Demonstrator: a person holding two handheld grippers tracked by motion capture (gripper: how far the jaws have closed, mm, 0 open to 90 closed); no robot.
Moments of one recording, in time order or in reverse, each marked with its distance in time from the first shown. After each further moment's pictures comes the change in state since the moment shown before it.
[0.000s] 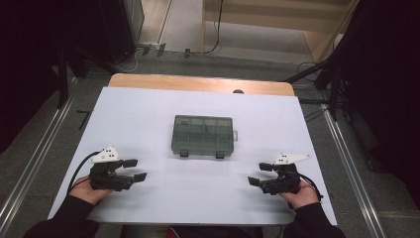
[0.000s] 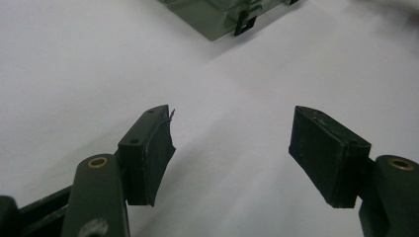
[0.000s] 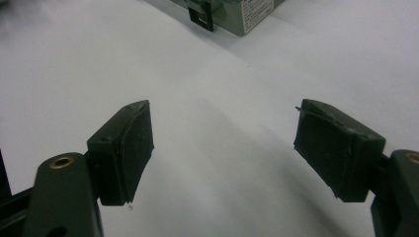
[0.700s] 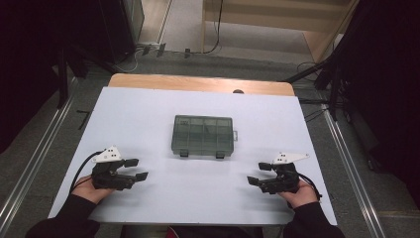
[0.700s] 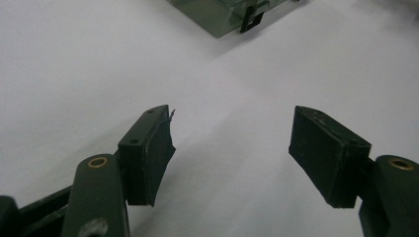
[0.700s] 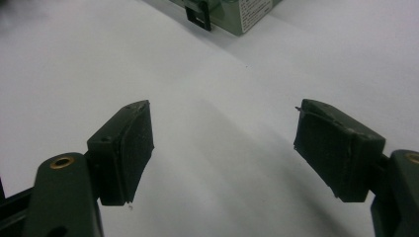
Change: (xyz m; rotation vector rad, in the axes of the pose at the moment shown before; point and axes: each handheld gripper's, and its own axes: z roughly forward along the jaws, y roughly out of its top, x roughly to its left) left arm 0.001 -0.001 0.007 0.007 0.012 0.004; right arm 0.000 0.001 0.003 0.004 -0.005 0.006
